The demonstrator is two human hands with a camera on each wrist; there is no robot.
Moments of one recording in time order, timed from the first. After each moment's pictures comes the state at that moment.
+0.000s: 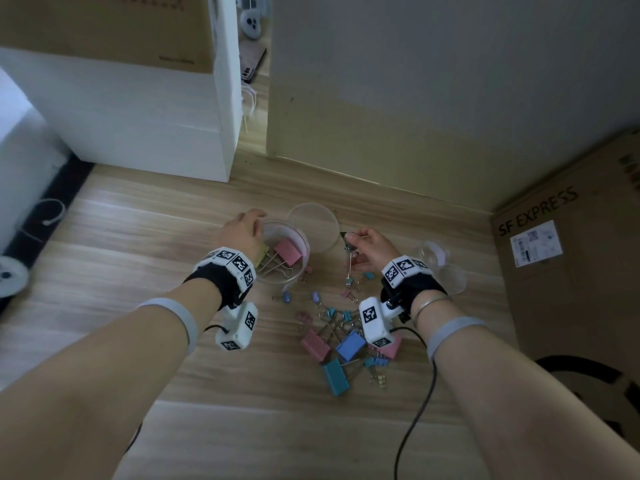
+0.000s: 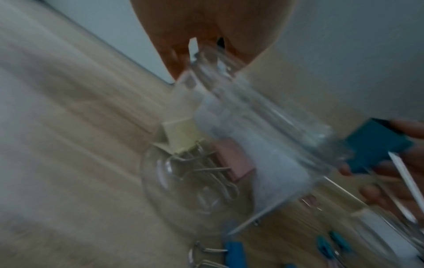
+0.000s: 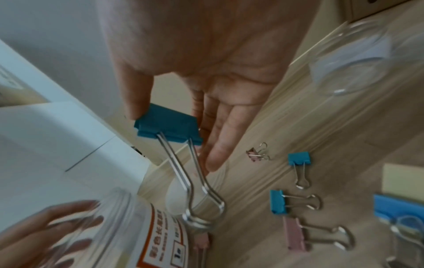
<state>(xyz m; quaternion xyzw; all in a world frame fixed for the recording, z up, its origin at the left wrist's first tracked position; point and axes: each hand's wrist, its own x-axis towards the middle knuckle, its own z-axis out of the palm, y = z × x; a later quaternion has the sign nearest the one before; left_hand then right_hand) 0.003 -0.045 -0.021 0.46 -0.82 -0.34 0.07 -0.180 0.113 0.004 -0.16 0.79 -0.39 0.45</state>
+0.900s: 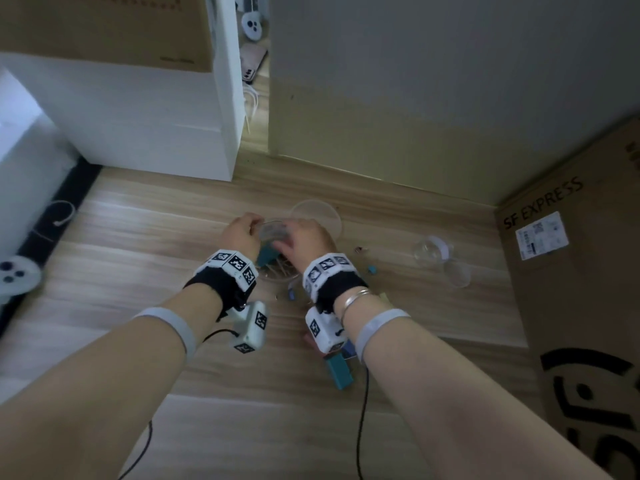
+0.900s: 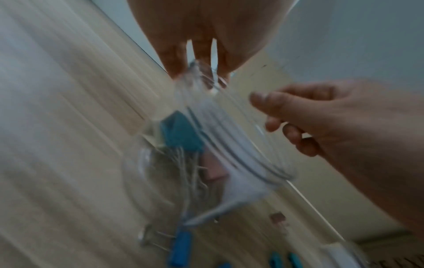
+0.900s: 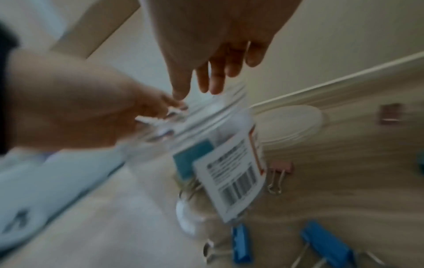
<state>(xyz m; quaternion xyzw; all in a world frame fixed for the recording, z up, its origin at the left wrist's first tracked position) 0.010 -0.033 -0.015 0.50 -0.76 -0.40 0.11 -0.088 0.054 0.011 -0.51 0.83 -0.12 0.20</state>
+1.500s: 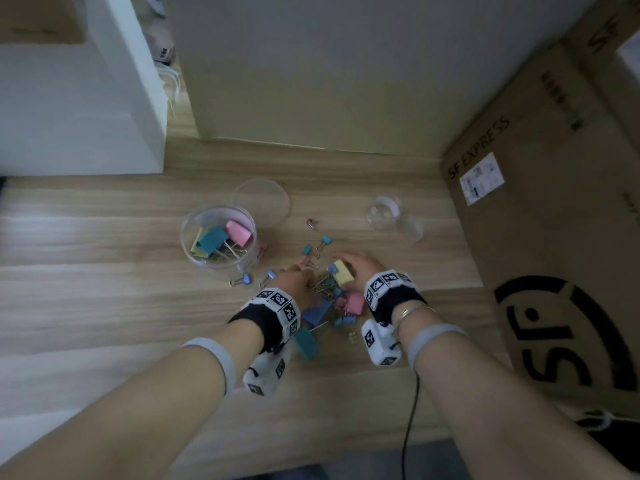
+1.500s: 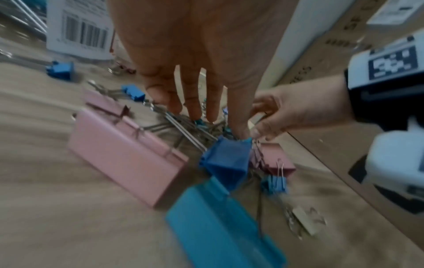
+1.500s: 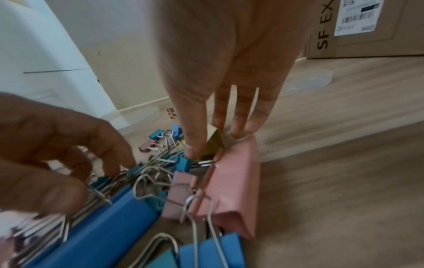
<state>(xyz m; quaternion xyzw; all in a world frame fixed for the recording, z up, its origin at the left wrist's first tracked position) -0.046 0.119 -0.038 0.24 -0.89 -0.29 -0.25 -0.177 0.229 -0.041 -0.33 0.87 -0.04 0.36</state>
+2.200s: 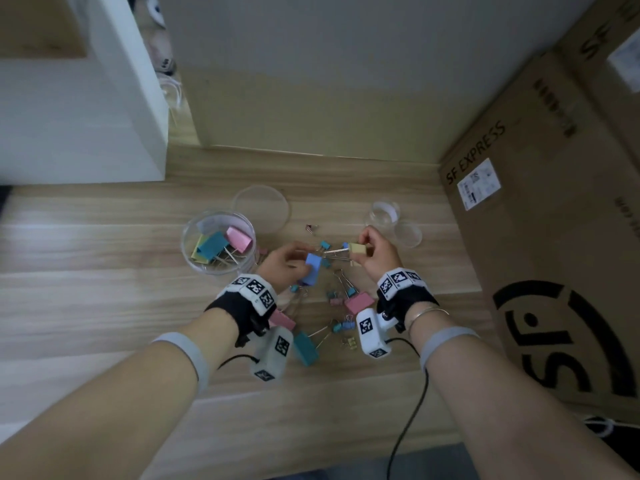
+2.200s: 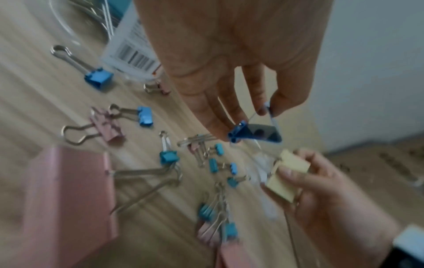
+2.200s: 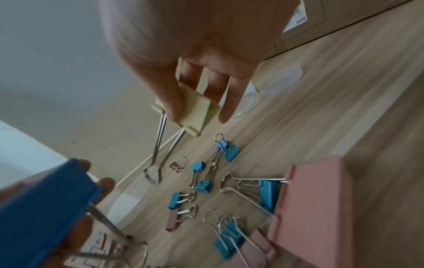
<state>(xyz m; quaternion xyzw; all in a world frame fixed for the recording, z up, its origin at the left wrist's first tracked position) -0.048 0.088 -0.023 0.29 -0.68 -0.67 -0.02 -0.188 0.234 -0.013 -0.22 0.87 -0.36 0.25</state>
